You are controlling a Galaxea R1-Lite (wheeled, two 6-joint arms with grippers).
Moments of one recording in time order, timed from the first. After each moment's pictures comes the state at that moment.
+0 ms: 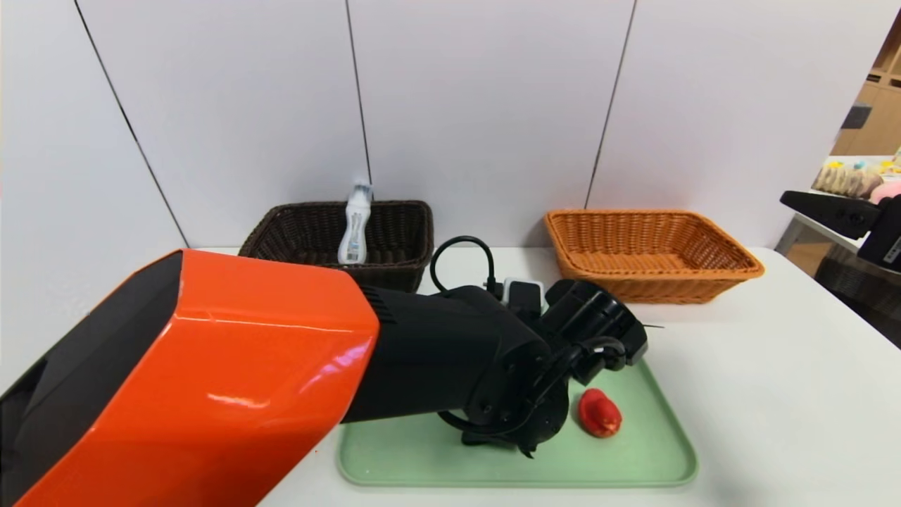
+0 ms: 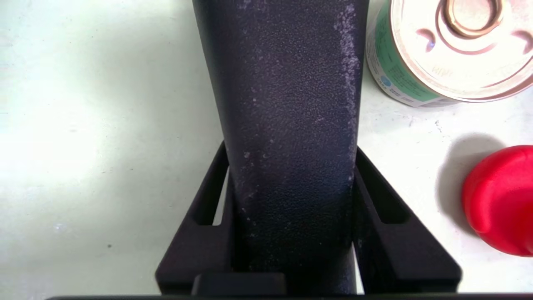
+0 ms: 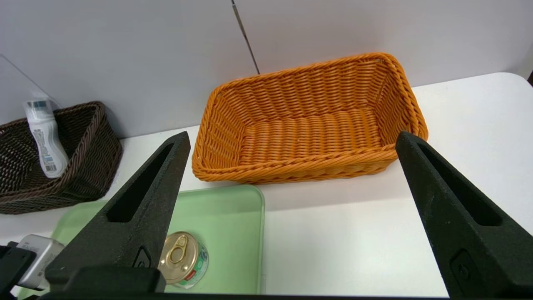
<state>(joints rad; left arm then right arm) -1.03 2.22 -1.71 0.44 0.53 -0.66 -0.02 1.20 -0.71 -0.37 0.08 0.24</state>
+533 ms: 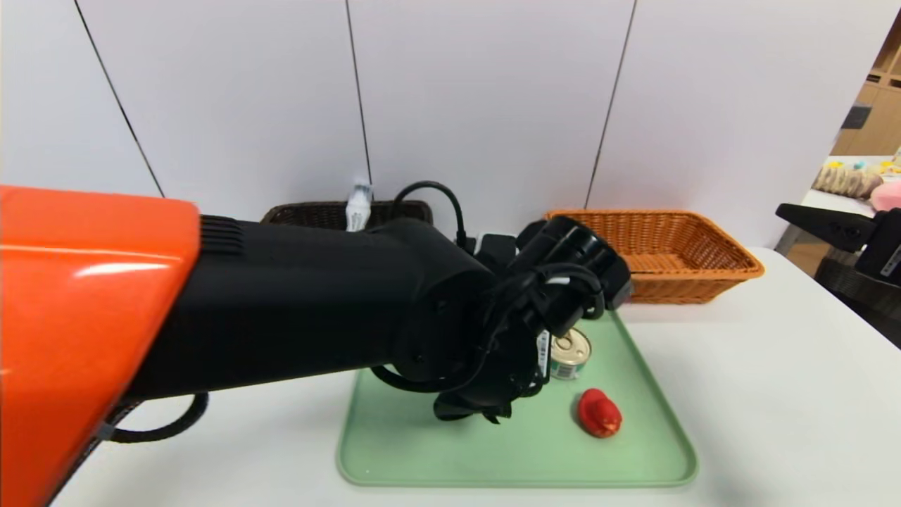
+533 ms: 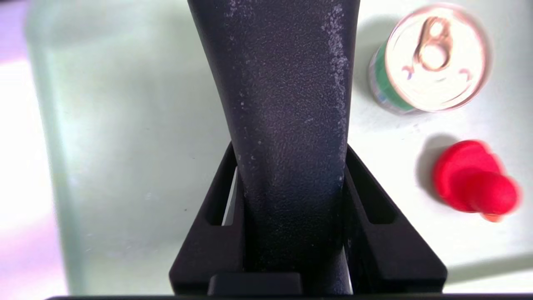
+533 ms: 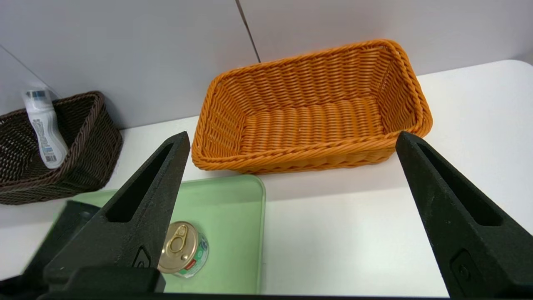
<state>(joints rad) -1.01 2.06 -1.71 0.53 0.53 -0.64 -0.02 1.19 -0.68 -0.37 0.09 0.25</state>
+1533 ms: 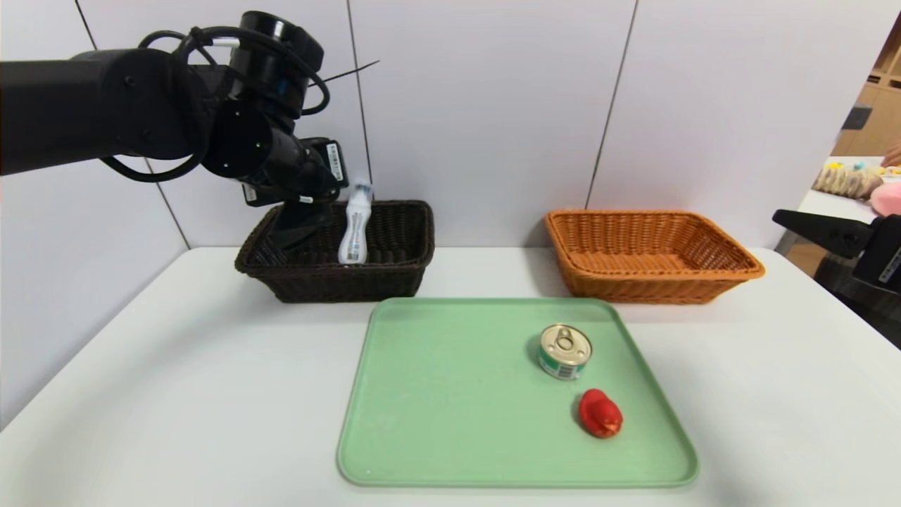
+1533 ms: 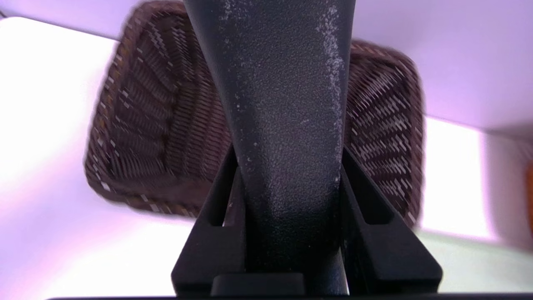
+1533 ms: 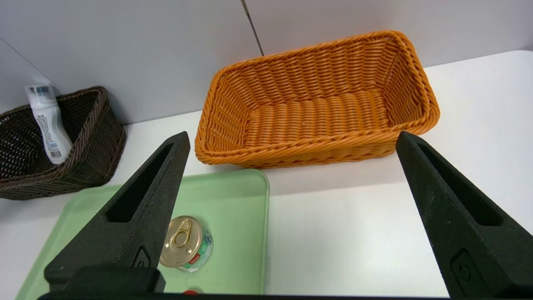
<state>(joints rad) -0.41 1.92 -1.86 0.46 0.42 -0.46 -0.02 1.18 -0.67 -0.37 0.10 0.26</state>
